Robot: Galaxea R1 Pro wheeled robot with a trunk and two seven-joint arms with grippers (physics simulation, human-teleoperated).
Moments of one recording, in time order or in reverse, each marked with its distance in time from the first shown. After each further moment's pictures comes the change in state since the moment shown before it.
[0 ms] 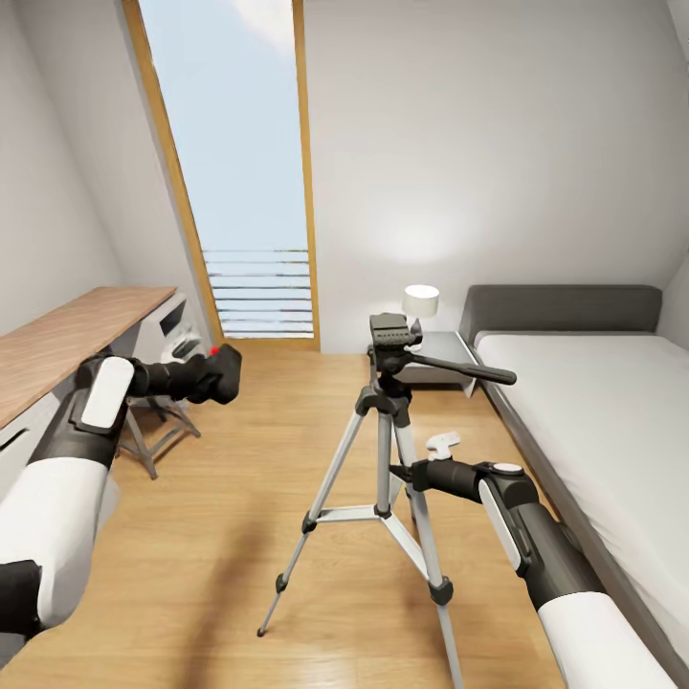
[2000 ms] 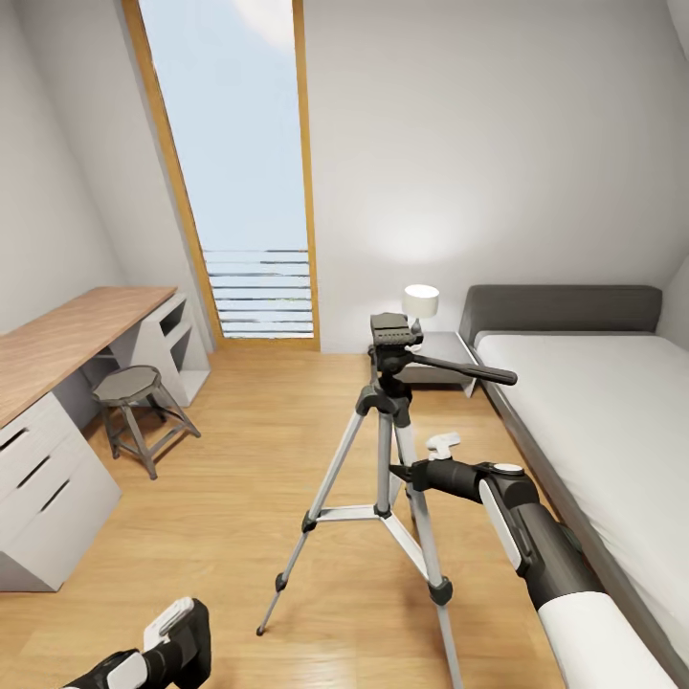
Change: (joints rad) left arm 0.473 -0.040 -0.154 0.925 -0.077 -0.856 -0.309; right arm -0.001 0.000 -0.001 0.004 -0.012 0.003 -0.003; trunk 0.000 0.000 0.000
